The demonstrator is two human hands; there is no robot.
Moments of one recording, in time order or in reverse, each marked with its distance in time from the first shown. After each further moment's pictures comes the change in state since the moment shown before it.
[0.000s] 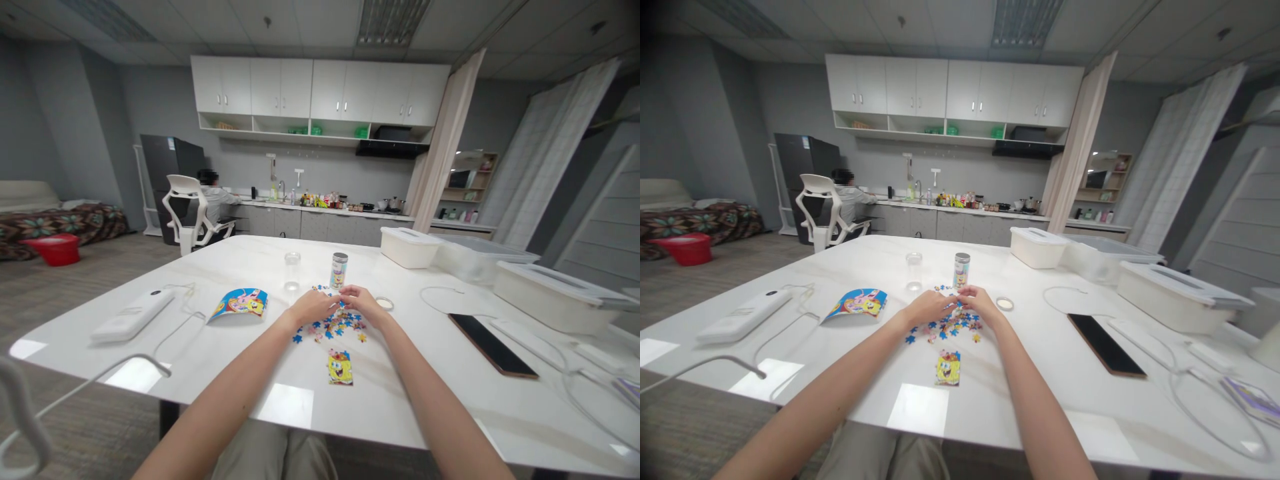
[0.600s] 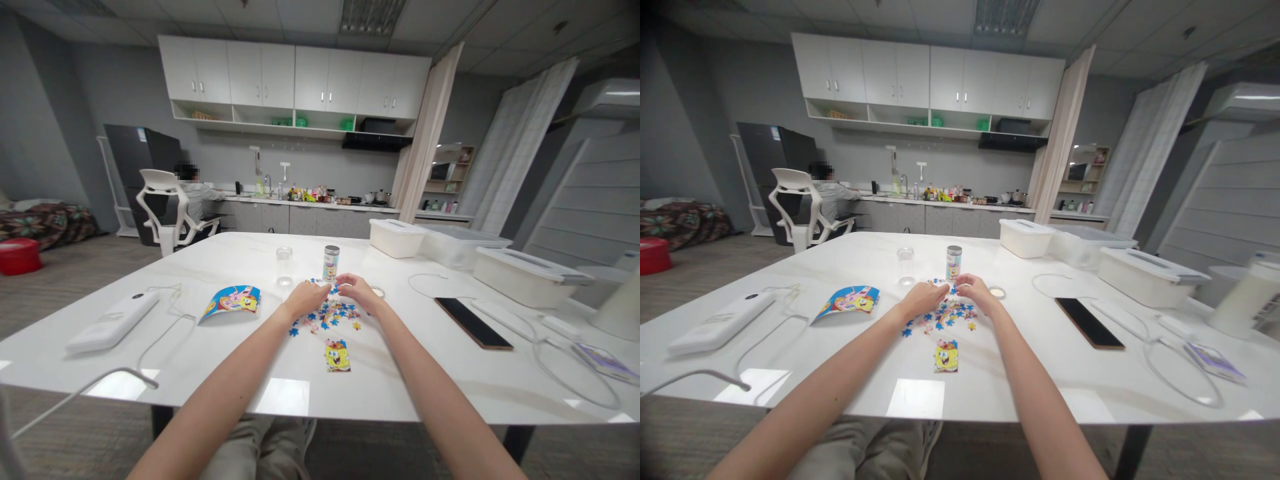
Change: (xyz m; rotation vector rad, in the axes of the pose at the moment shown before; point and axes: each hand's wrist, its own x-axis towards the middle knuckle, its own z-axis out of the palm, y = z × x) left_hand 0.001 -0.005 0.004 -0.006 -0.020 -0.070; right_hand -0.003 -0.004 -0.007 0.053 0.016 -0.085
